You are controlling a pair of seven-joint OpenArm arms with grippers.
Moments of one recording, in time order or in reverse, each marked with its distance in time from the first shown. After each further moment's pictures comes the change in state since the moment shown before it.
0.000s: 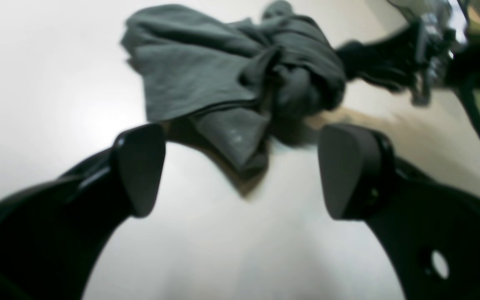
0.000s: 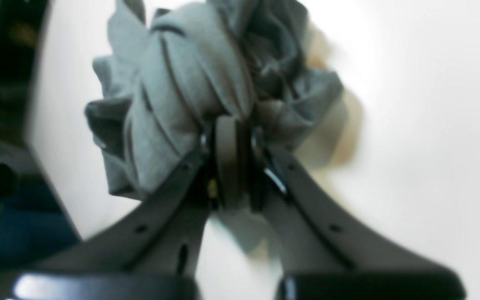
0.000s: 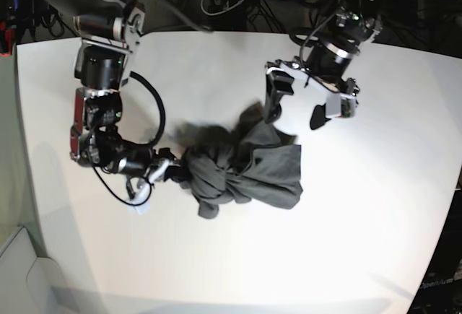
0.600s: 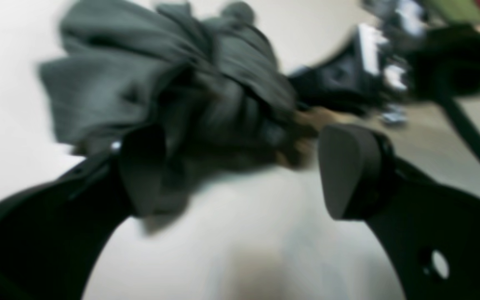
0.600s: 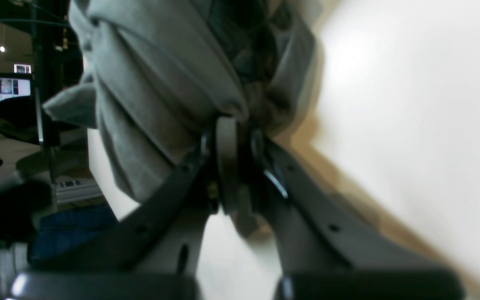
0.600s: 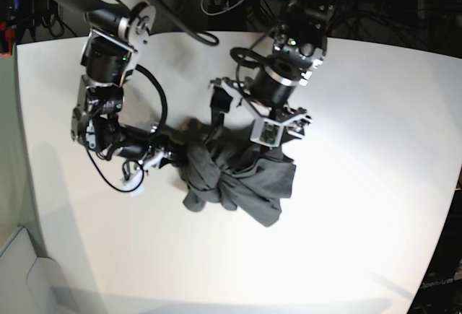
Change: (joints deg) left arm -10.8 -0.2 20.6 -7.1 18.9 13.4 -0.2; right arm -1.0 -2.8 10.1 -3.4 1.0 -2.8 -4.9
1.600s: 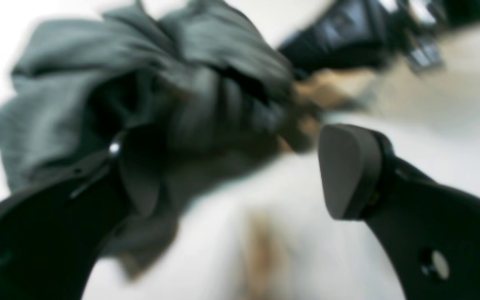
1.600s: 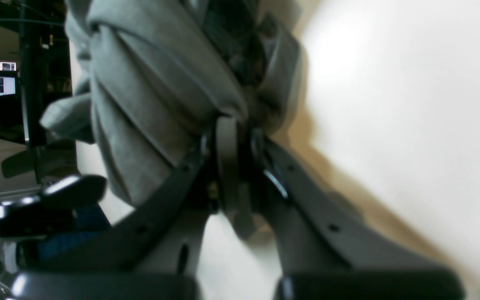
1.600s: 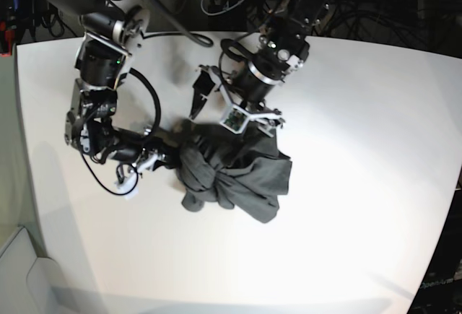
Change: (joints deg) left arm -5.2 -4.8 9.7 -13.1 3.8 -0.5 -9.8; right arm 0.9 1.6 -0.2 0.0 -0.5 0.0 -0.4
